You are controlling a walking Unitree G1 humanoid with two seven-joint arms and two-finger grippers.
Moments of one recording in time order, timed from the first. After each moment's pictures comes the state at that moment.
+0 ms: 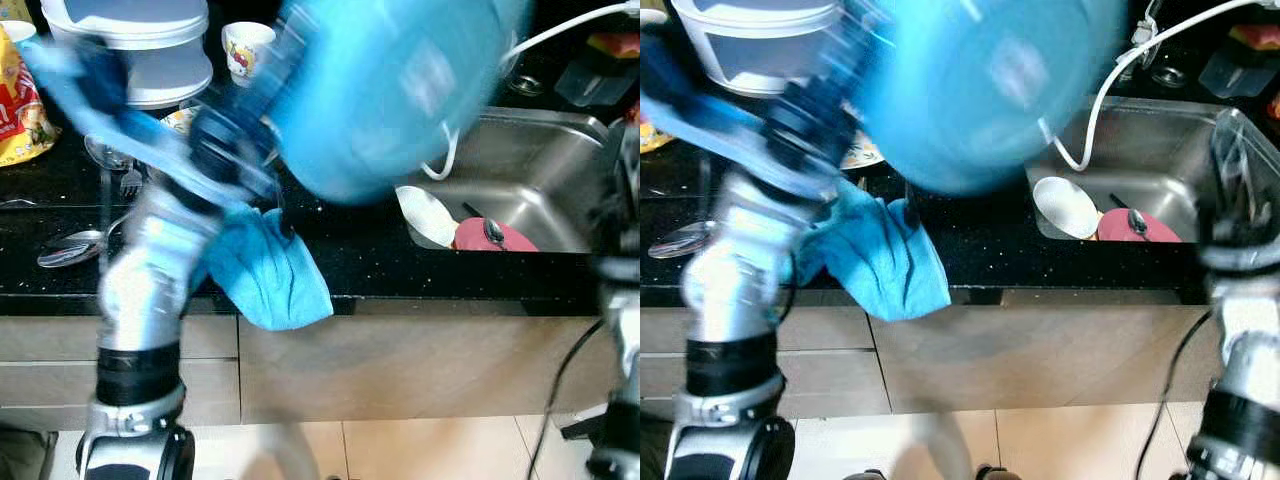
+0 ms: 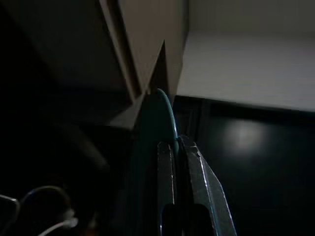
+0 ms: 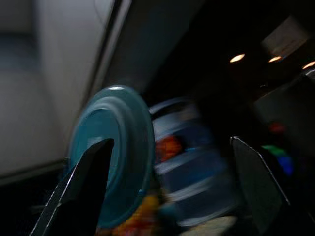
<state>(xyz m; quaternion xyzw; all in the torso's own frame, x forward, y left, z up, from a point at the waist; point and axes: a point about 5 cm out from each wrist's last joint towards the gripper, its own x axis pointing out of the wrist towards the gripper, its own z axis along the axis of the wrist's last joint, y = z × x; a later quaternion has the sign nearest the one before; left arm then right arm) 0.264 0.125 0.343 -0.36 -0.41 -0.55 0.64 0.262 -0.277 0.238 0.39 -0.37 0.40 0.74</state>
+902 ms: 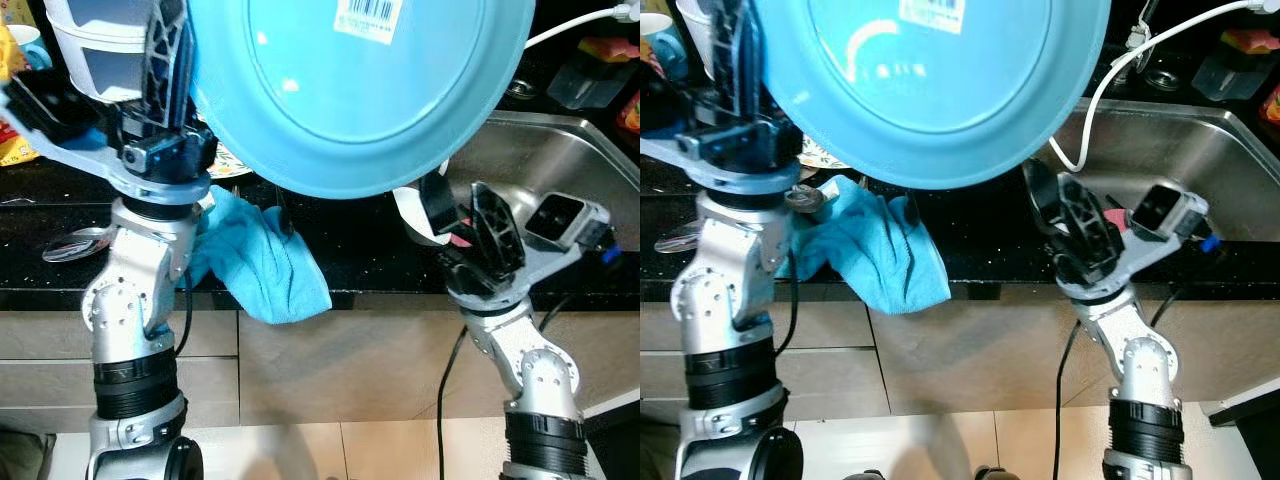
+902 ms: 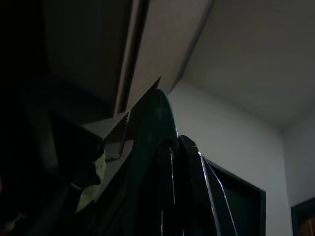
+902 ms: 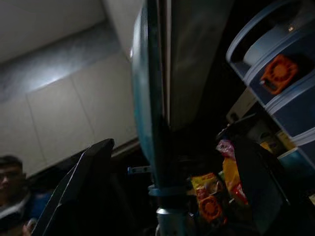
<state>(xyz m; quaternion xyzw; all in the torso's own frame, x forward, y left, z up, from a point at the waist) 0.271 0.131 0.317 -0.55 -0.34 -0.54 0.54 0.273 -0.156 0.230 0.46 -0.25 0.58 0.62</state>
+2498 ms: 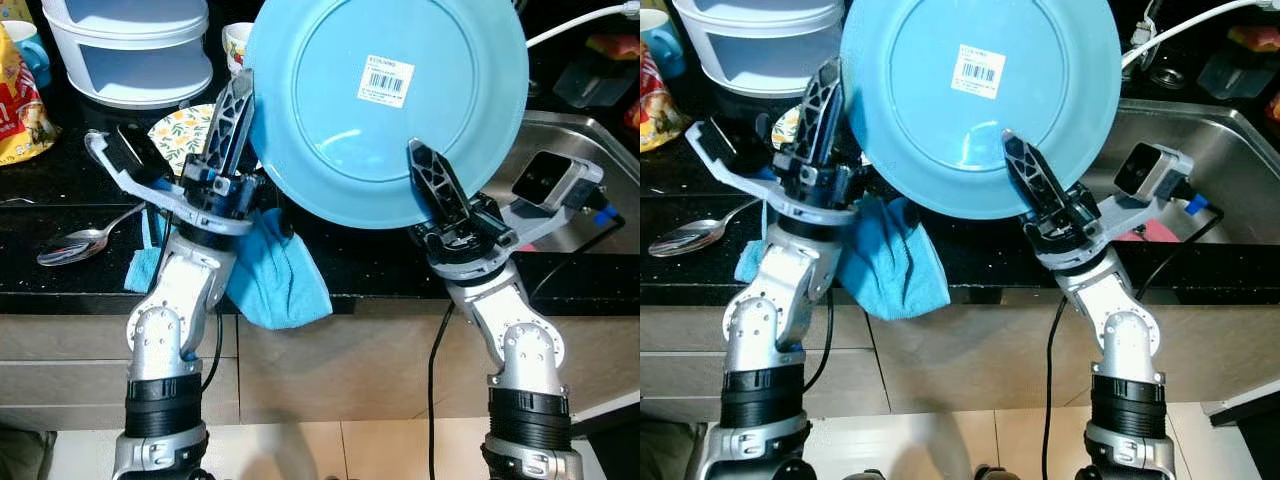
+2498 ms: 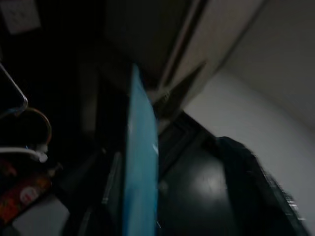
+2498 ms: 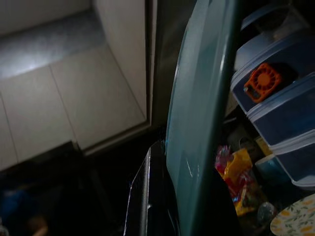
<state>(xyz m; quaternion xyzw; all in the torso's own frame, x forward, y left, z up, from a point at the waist) 0.280 0.113 0.273 -0.56 -0.24 -0.53 0.59 0.286 -0.142 0.255 0.45 -0.27 0.55 0.66</state>
